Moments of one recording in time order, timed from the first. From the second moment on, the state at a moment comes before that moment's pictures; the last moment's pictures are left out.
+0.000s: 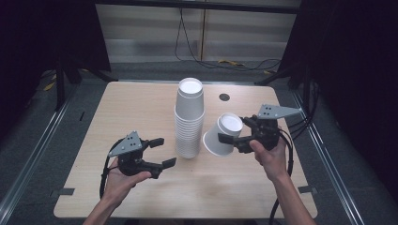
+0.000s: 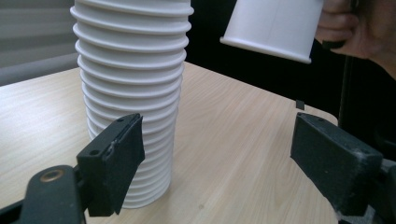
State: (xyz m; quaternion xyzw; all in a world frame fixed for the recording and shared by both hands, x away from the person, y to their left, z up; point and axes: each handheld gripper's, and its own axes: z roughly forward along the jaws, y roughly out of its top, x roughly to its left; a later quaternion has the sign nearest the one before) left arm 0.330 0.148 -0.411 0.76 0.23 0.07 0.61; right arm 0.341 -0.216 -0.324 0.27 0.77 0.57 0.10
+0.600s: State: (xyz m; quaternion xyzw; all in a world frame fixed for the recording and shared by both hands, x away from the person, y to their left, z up) left arm 0.319 0.136 -0.422 0.77 0.21 0.06 0.60; right arm 0.339 -0.197 -0.368 0.28 0.76 0.58 0.06
